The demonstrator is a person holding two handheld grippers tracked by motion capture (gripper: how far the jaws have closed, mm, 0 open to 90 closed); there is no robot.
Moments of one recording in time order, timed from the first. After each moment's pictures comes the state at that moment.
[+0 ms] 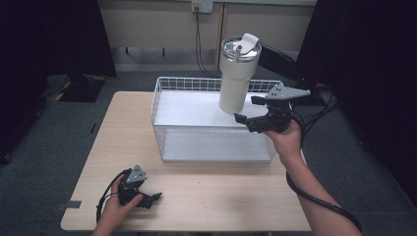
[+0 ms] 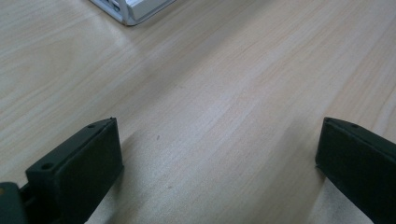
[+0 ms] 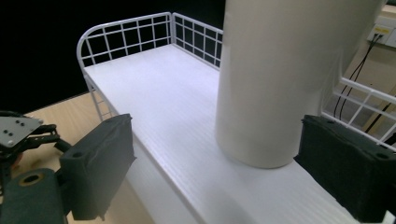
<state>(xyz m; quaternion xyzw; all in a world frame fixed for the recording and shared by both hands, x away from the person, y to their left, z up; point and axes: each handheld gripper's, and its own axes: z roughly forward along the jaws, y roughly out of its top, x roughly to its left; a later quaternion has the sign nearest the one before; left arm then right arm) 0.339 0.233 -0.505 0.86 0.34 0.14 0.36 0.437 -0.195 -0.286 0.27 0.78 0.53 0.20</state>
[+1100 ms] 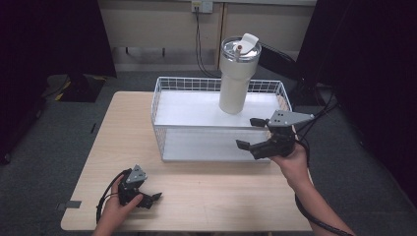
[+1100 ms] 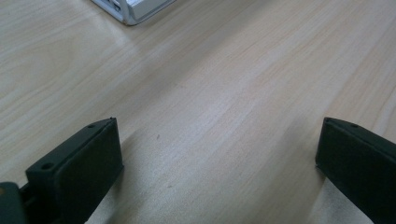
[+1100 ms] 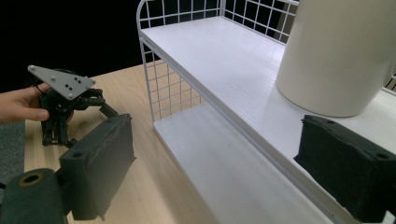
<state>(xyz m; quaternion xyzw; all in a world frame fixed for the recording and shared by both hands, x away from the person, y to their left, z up) 0.338 0.233 -0.505 0.86 0.34 0.14 0.36 0.390 -0.203 -0.313 0.23 0.80 0.53 0.16</state>
